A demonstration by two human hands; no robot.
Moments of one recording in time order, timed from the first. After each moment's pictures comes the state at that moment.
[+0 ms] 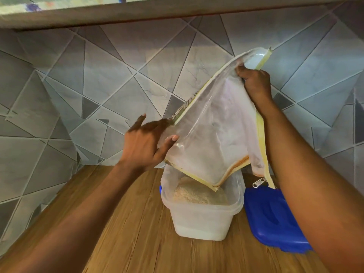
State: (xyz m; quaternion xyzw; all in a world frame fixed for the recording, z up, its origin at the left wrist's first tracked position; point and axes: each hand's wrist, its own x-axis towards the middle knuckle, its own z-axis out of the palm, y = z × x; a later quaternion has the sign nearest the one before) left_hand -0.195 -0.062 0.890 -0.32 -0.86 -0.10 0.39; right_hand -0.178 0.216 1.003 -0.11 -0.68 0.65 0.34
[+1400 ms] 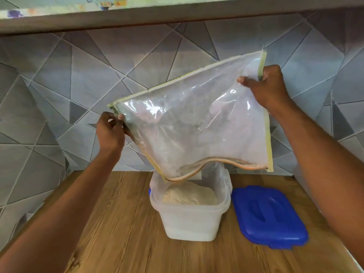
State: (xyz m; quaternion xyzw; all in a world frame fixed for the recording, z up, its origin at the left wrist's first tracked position) left_hand -0.256 -0.076 0.892 -0.02 -0.71 -0.66 0.25; right_hand -0.165 0.300 0.991 -0.07 -0.82 0.43 0.38
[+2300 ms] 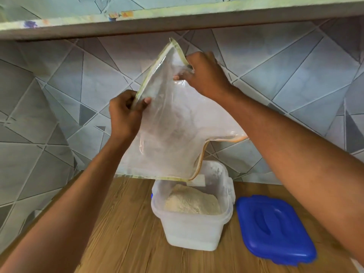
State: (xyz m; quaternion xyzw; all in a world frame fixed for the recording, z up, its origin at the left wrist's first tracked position) left_hand -0.243 -0.040 0.954 -0.19 -0.72 -0.57 0.33; right_hand -0.224 0.180 1.045 0.12 -0.90 0.18 0.39
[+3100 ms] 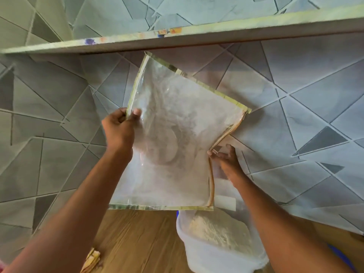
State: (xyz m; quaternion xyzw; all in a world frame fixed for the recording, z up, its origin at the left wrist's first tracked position) left_hand -0.250 -0.114 0.958 0.02 -0.63 -0.71 0.32; right_hand -0.312 0.178 0.807 -0.07 -0.71 0.70 0.07
